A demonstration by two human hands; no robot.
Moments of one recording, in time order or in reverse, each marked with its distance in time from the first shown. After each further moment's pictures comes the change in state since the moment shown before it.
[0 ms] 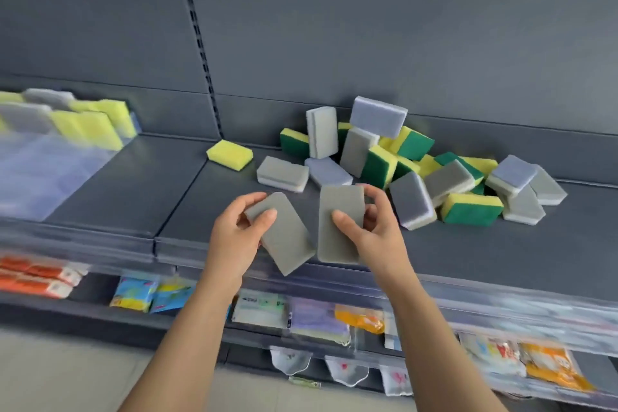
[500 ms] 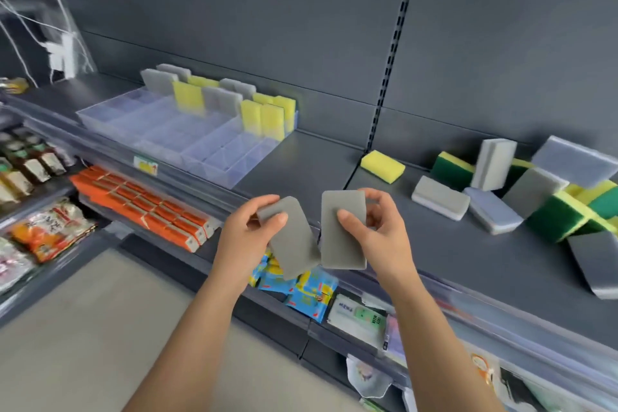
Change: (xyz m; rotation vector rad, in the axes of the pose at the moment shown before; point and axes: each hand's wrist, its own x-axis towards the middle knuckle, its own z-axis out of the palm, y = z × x) left_hand -0.011 -0.019 -0.252 -0.012 0.240 0.036; right_hand -0.020 -0.027 0.252 0.005 -0.248 -0.068
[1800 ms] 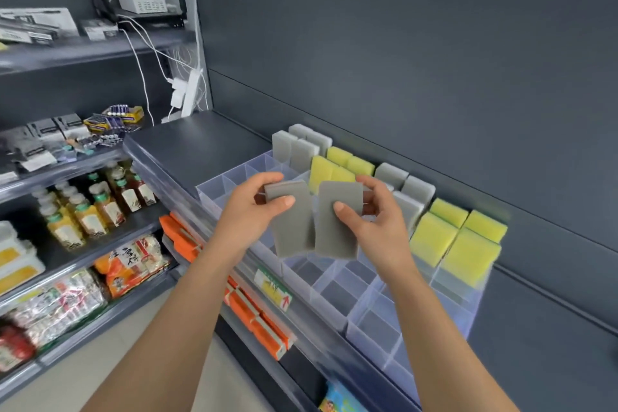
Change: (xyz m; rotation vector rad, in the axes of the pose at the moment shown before) left_hand 0.353 0.016 -0.309 0.177 0.205 0.062; right_hand 0.298 -0.026 0.394 -0.062 -0.228 -0.142
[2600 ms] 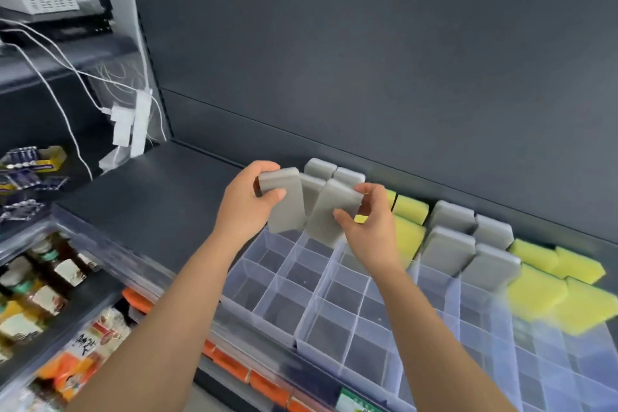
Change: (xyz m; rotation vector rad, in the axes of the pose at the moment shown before) left_hand 0.236 -0.048 -0.082 0.144 -0.189 0.152; right_hand 0.157 0.030 0.151 -0.243 0.323 0.076
